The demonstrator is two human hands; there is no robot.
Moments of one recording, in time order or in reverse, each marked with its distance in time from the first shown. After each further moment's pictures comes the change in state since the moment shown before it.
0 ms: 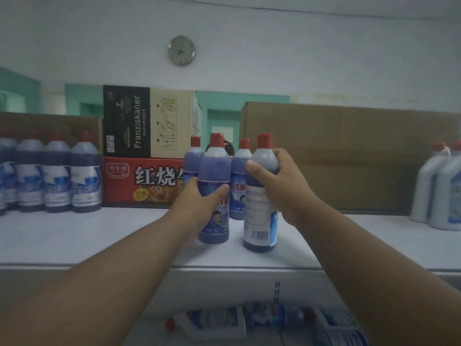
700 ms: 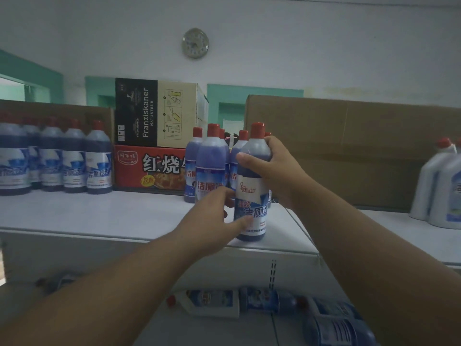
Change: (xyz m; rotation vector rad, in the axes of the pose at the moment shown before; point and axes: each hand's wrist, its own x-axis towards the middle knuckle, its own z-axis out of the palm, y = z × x) left_hand -0.069 0.001 0.024 0.520 -0.177 0.218; right_hand -0.003 -0.010 -0.019 -0.003 -0.207 0.002
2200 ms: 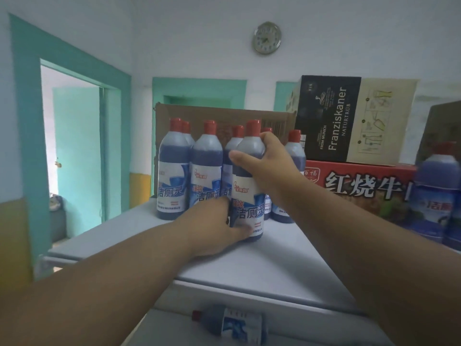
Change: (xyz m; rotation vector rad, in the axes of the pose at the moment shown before) left_hand 0.020 -0.369 -0.340 0.297 -0.141 -0.085; right_hand 0.148 -0.091 0.493 -0.028 0.003 -0.050
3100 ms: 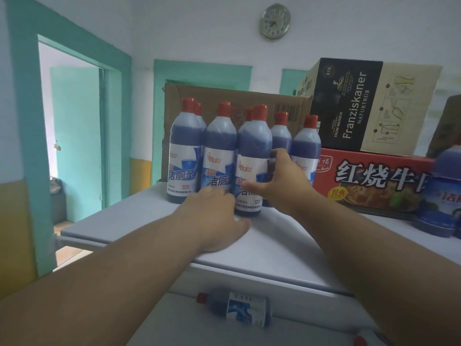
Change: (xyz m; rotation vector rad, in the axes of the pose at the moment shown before) left_hand -0.011 -0.020 0.006 0.375 0.012 -0.002; right_hand -0.014 0.048 0.014 -0.332 -0.065 0.039
